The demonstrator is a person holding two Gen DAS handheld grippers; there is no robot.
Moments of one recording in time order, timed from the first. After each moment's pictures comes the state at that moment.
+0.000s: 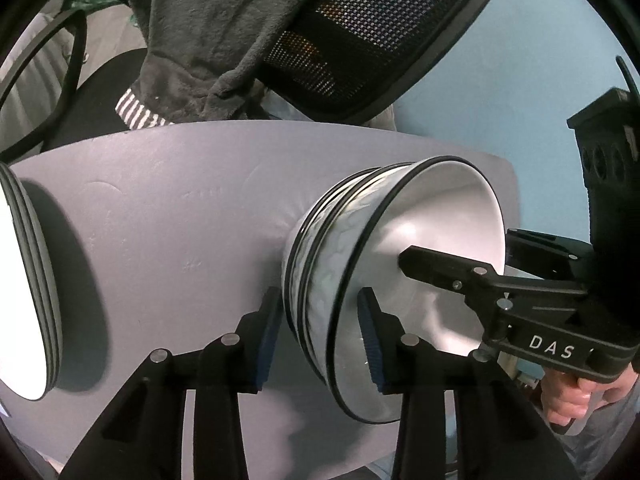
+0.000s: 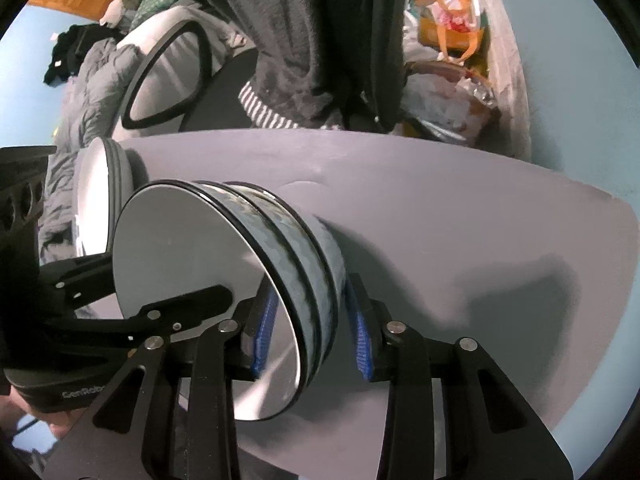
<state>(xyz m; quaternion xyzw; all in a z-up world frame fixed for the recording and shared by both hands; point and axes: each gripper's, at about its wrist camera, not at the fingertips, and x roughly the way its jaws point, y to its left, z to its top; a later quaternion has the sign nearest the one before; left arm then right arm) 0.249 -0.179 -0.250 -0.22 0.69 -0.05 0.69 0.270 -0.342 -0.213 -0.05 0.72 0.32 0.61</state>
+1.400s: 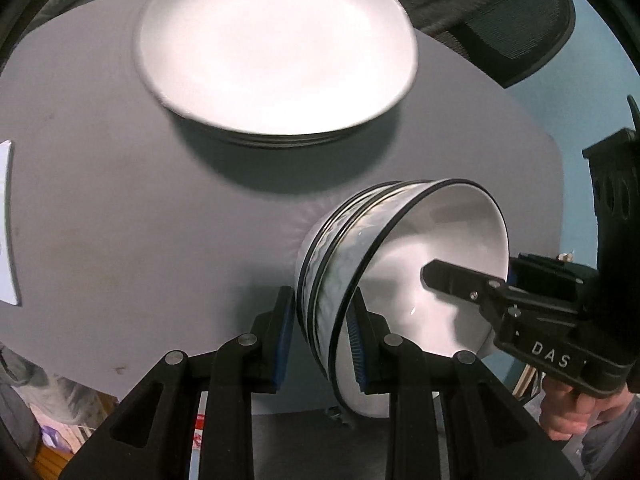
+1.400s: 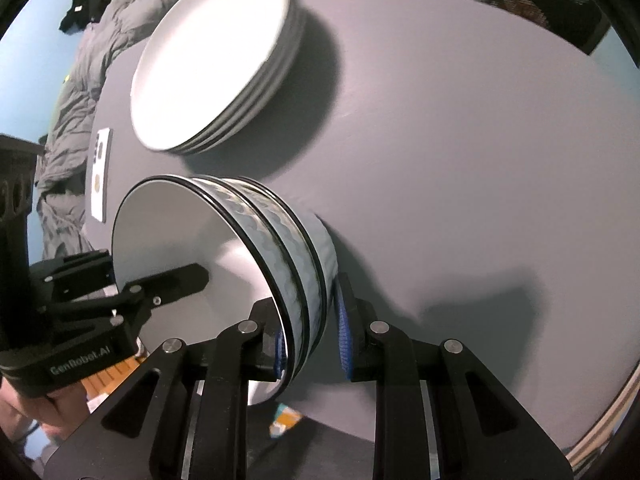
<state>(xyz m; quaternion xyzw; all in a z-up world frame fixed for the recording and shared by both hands) 0.031 -0.019 -0.250 -0.26 0.69 0.02 0.67 0.097 -0.195 -0.217 -0.07 0.74 0.33 0.58</state>
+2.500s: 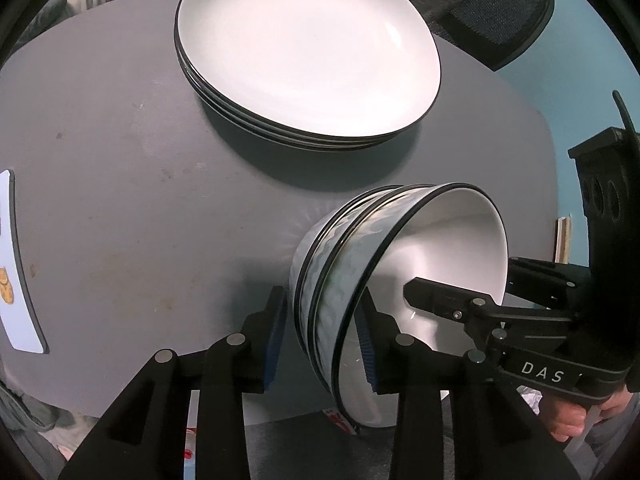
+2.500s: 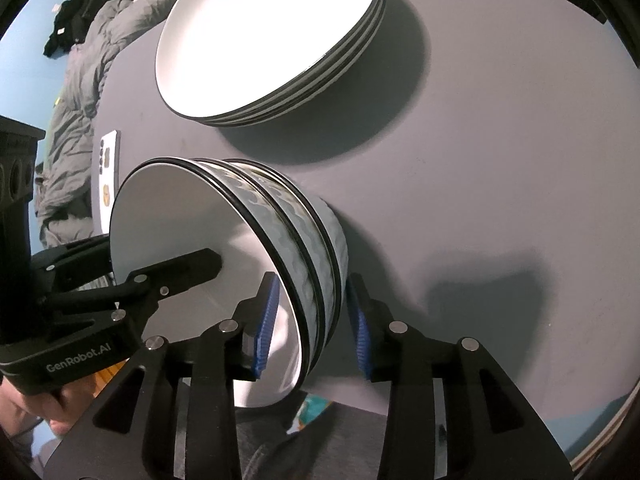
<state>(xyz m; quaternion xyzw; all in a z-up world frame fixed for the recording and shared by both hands) 0.027 0.010 -0.261 -0.22 0.69 -0.04 0.68 0.064 -0.164 -0.220 -0.04 0.75 0.29 0.59</state>
